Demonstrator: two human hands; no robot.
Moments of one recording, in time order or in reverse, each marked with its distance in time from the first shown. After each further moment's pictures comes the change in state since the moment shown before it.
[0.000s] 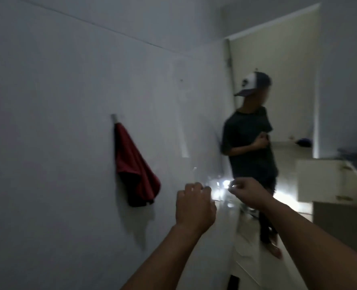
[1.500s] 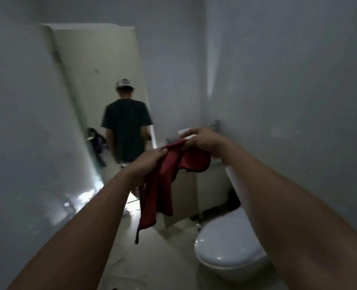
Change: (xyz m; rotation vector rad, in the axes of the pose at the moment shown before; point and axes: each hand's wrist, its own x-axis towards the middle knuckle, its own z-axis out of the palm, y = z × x) left_hand 0.154 0.236 -0.017 -1.612 -0.888 -0.033; right_hand -0.093 0.055 -0.273 0.230 0.422 0.333
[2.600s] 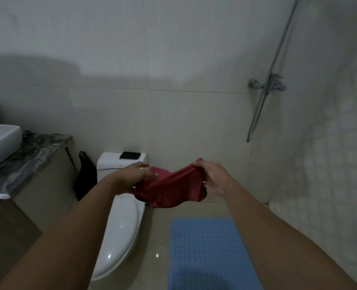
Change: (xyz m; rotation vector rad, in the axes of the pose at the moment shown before) left_hand 0.150 -0.111 0.244 0.483 -1.247 -0.073; right_hand -0.218 0.210 -0.029 0.647 1.337 0.527
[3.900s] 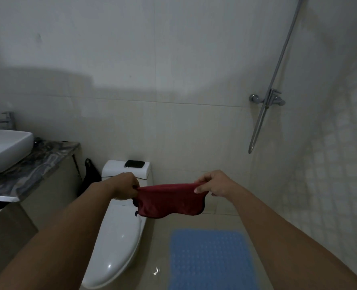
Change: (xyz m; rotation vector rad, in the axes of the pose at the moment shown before) left_hand -0.009 -0.036 -0.046 0.960 0.099 0.240; right_hand -0.036 -0.012 -0.001 -0.758 -0.064 -0.139
